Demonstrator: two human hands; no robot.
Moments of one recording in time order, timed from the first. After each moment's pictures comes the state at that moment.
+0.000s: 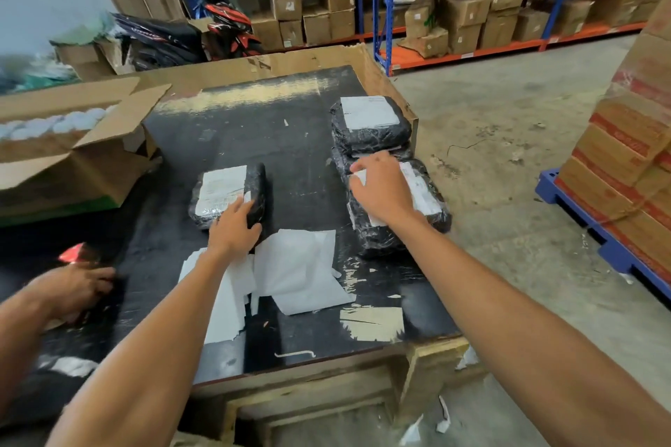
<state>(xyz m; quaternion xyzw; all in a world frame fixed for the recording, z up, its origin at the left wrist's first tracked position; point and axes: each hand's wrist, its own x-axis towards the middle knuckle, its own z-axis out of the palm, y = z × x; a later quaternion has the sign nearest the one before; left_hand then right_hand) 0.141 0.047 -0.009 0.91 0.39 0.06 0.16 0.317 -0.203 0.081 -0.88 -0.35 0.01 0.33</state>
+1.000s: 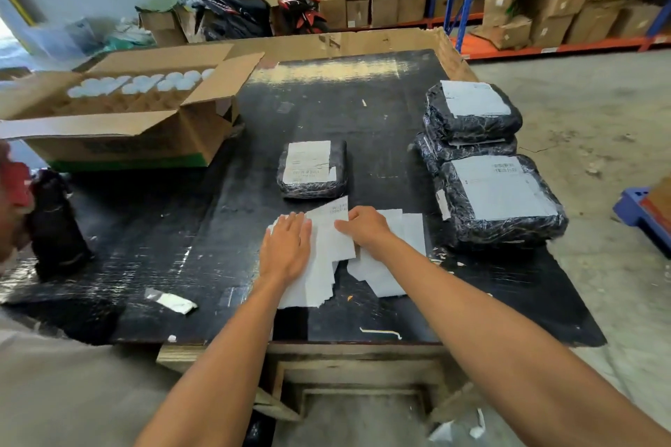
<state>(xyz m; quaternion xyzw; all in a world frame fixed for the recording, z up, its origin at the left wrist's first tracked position) 0.040 0.030 -0.050 0.88 0.42 0.13 0.19 0.190 -0.077 0.001 -0.81 -0.27 0.34 0.39</state>
